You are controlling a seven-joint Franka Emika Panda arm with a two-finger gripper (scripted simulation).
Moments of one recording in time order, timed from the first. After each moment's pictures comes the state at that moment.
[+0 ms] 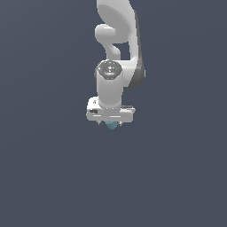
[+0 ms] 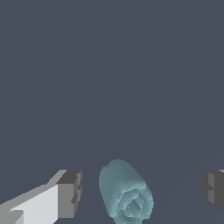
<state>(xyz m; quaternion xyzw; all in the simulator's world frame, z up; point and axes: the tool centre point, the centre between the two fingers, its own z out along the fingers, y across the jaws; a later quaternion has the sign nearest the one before) -0.007 -0.017 0.144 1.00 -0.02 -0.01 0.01</state>
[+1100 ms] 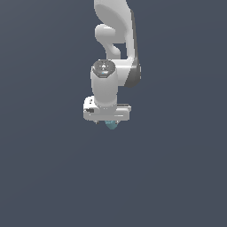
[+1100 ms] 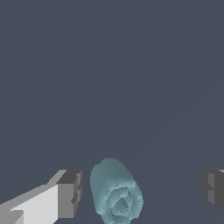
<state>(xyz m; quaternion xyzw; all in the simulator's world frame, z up) -0.011 -0.031 0.144 1.00 -0.01 -0.01 0.01</state>
